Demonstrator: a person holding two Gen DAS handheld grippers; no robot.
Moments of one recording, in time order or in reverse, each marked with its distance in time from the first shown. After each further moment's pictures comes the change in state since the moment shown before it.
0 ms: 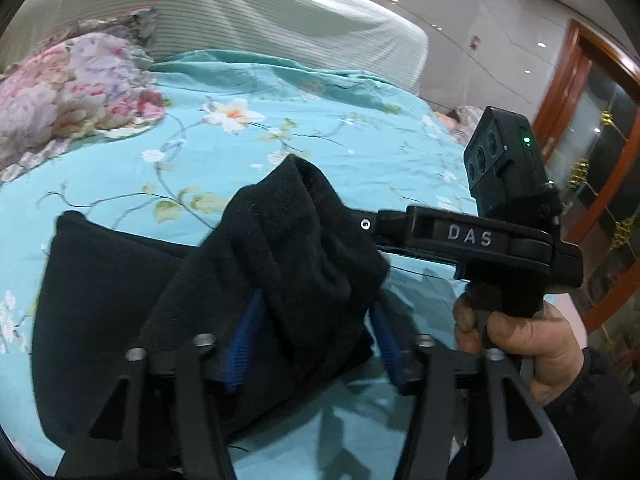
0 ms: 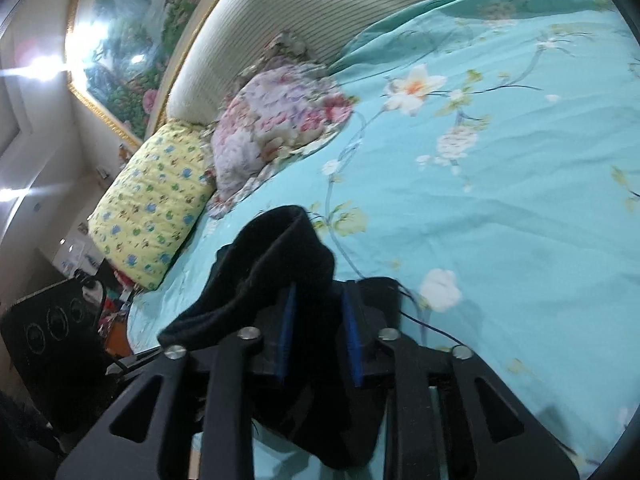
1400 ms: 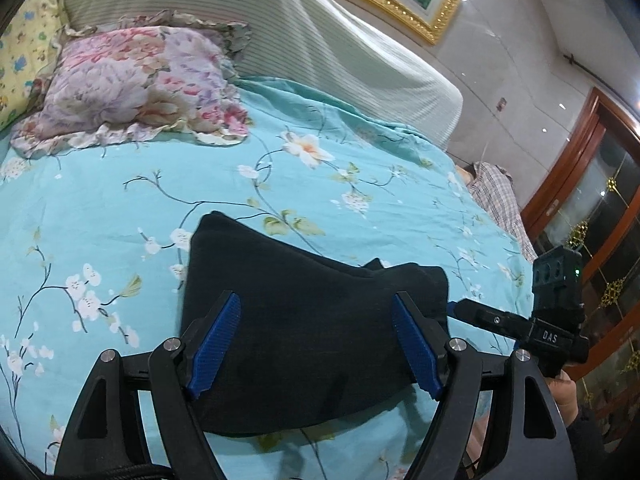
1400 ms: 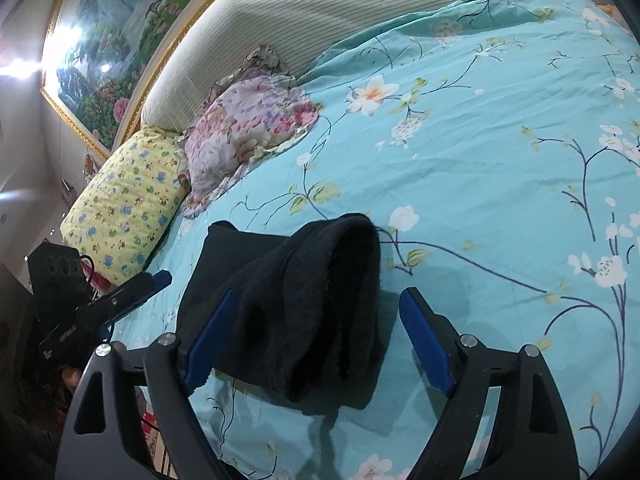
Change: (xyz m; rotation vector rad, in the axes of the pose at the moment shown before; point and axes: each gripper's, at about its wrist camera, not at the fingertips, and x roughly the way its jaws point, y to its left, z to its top) left arm -0.089 0.102 -0.011 -0.181 -0.115 0.017; right arm -0.045 0.038 -0.055 0.028 -0.059 -0.170
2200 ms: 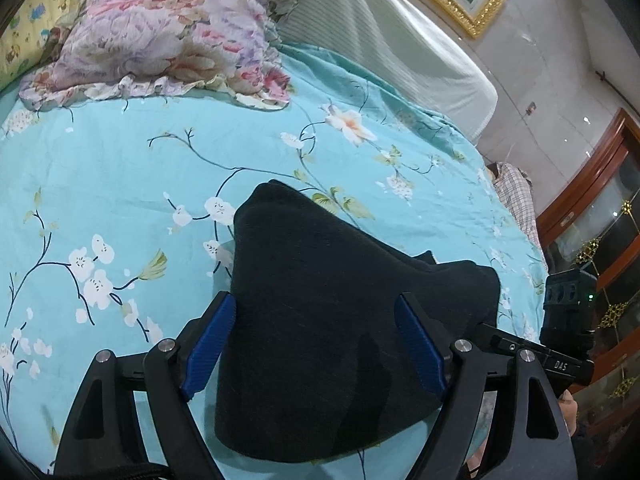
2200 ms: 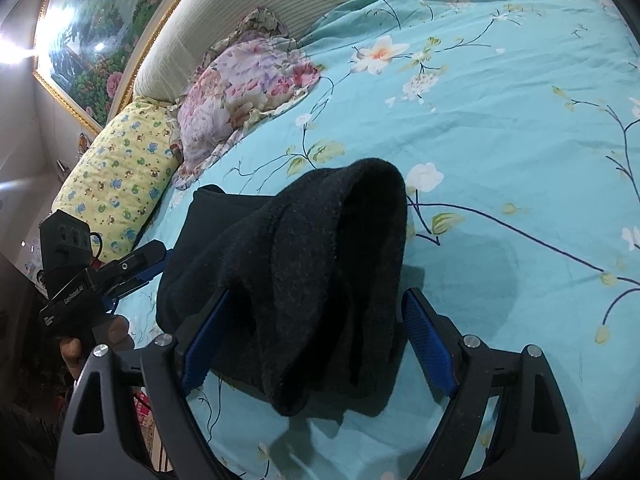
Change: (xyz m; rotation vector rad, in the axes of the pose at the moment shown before) left arm 0.037 0.046 -0.001 -0.105 0.088 0.037; right arm 0.040 0.001 -0.012 -0.008 0.097 -0.005
